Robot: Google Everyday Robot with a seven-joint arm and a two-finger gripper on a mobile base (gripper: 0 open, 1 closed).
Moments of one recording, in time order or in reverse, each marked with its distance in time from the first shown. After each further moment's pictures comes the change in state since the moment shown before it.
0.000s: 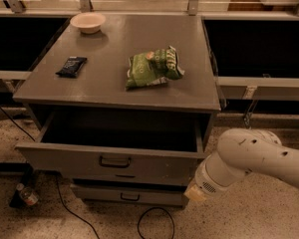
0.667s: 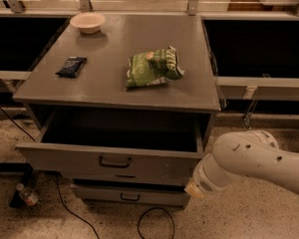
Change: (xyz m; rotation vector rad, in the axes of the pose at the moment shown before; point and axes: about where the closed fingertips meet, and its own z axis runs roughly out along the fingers) arm -0.007 -0.011 0.001 0.089 -0.001 0.034
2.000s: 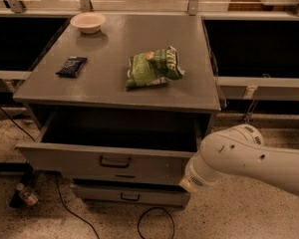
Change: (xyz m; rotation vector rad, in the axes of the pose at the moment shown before) arm -0.019 -0.009 0.005 0.075 0.018 -0.012
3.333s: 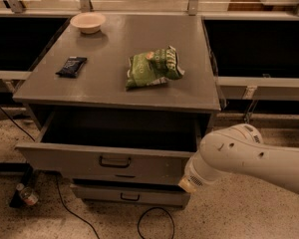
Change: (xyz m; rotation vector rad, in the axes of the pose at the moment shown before) arm -0.003 0.000 0.004 -0.015 -0.001 -0.002
